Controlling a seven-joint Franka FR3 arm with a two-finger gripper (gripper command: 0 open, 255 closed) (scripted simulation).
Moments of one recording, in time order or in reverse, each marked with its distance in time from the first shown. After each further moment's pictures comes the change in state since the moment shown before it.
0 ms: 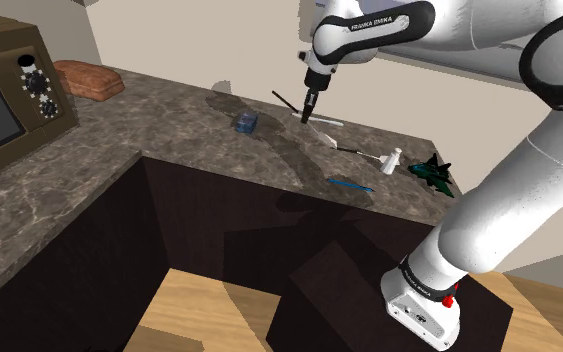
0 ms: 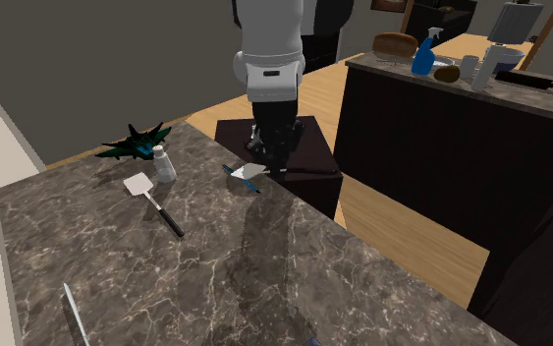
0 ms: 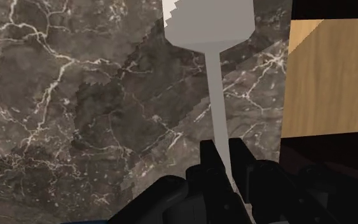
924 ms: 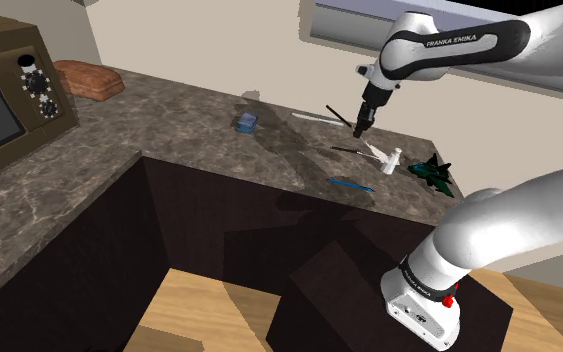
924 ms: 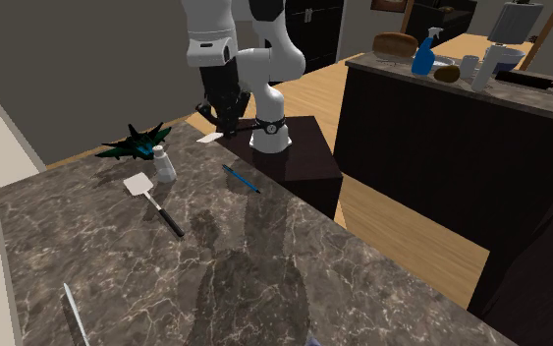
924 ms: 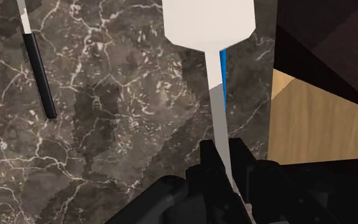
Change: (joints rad) arm -0.124 -0.413 -0.125 -0.396 -0.099 -0.018 -0.184
